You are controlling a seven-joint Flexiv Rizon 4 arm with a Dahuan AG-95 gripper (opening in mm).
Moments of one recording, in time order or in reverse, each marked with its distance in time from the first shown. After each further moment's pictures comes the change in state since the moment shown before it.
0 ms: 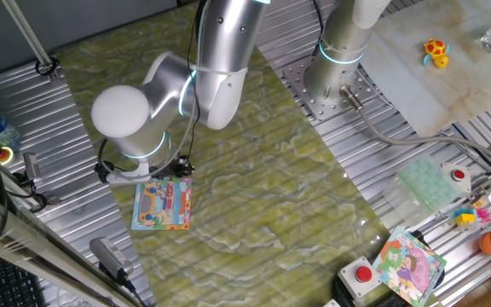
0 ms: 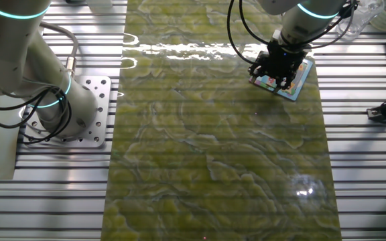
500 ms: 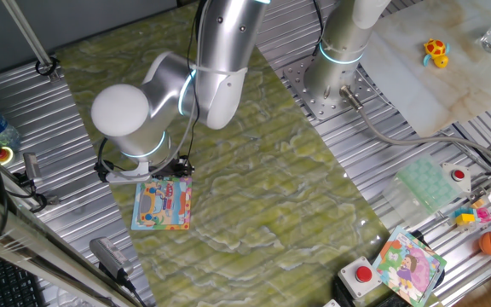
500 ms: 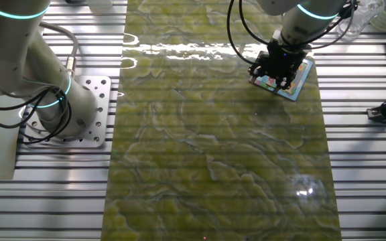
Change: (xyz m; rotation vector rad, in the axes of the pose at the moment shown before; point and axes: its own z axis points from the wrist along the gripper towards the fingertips) arm 0.000 0.000 0.000 -0.002 -0.007 0.001
